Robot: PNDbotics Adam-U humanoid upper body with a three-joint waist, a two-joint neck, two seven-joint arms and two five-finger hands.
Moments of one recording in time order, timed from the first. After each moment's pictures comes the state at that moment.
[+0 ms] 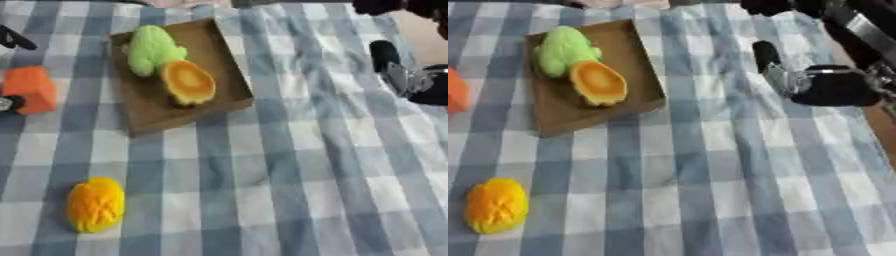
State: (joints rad) left arm -1.03 0.83 -0.27 -1.30 -0.56 -0.03 -0.69; right arm -0.53 -0.94 0.05 -1.99 0.03 -0.18 0.13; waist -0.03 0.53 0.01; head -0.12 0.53
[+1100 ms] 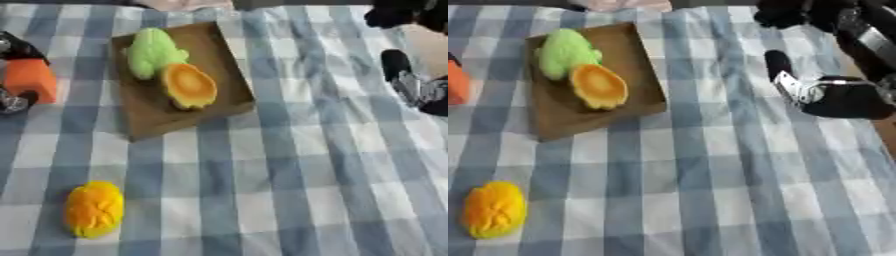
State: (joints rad) left arm -1.06 0.79 -0.26 -1.31 -0.58 0.01 -0.65; right arm -0.51 -0.92 0.04 -1.99 0.02 -0.16 0.13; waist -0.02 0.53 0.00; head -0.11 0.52
